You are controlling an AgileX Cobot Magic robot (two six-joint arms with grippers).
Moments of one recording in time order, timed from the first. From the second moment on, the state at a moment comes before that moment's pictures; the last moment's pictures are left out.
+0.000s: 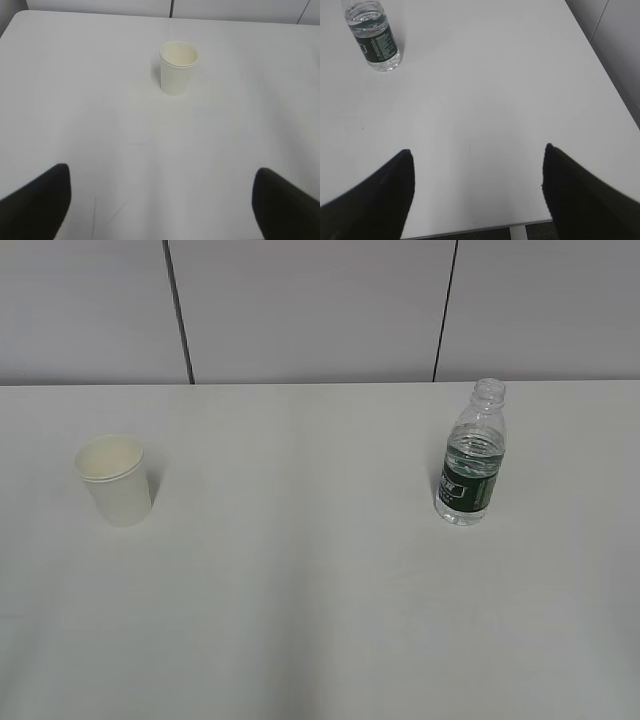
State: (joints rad) left arm -0.03 -0.02 -0.52 -0.03 1.10 -0.04; right arm -0.07 -0.02 -0.50 -0.09 1.14 0.06
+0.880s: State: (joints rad) left arm -0.03 0.07 -0.54 -0.04 1.03 -0.04; right arm -0.07 -0.02 -0.50 -0.09 1.14 0.06
